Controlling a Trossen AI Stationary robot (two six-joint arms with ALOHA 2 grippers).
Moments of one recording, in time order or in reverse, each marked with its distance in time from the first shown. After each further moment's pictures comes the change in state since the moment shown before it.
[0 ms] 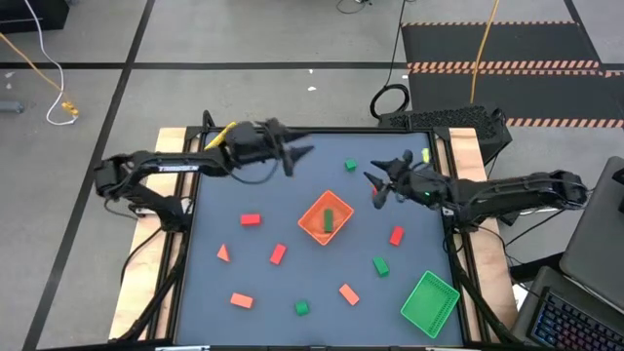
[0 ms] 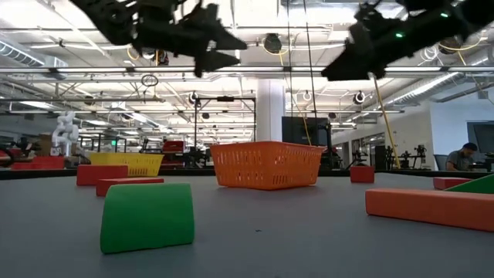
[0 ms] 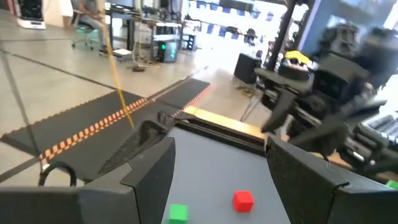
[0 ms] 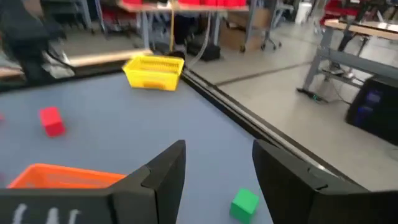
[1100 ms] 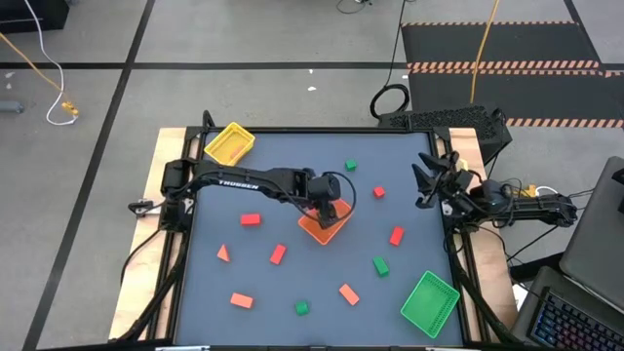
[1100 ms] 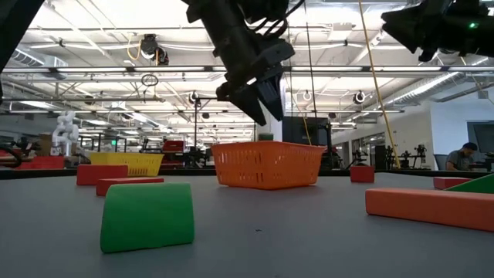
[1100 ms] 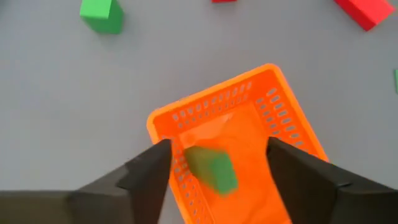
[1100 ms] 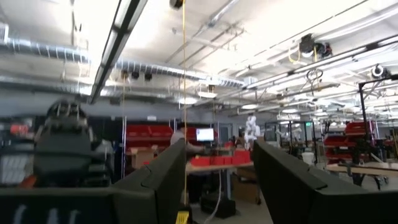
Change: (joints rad) left arm -0.388 0.563 0.757 -1.179 -0.338 -0.176; right arm 0.060 -0.757 -0.449 0.585 -0.071 -0.335
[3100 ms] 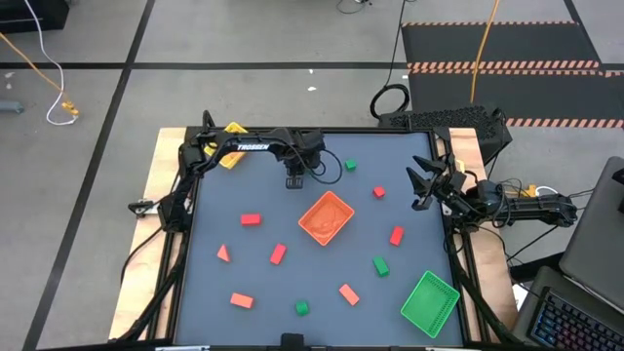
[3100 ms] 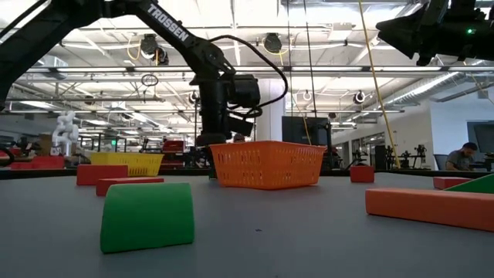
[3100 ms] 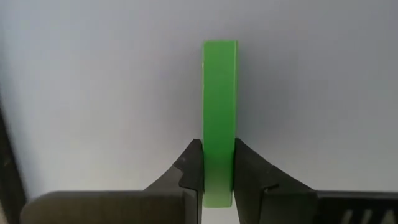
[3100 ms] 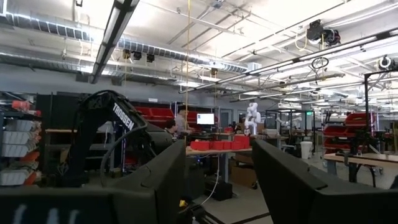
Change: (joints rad) left arm 0.408 0.168 -0.007 -0.195 0.047 0.830; right arm 0.000 0.000 0.000 -0.102 0.001 0.000
